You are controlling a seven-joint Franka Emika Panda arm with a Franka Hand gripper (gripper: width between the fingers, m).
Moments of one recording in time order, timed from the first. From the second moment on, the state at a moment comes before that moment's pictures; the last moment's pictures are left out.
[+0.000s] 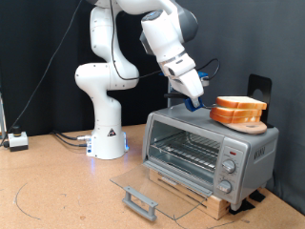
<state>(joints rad) -0.09 -0.52 0.35 -2.64 0.78 2.29 -0.87</state>
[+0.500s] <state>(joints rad) -0.09 -0.51 0.39 -2.63 0.81 2.31 -0.83</state>
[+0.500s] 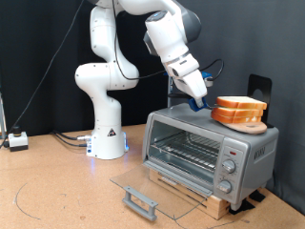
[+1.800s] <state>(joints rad) -0.11 -0.49 0.40 -2.63 0.87 2.33 -0.85</state>
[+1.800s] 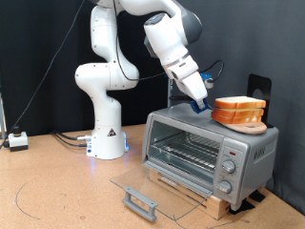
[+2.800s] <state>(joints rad) -0.12 -0.49 0.36 -2.60 0.94 2.26 -0.84</state>
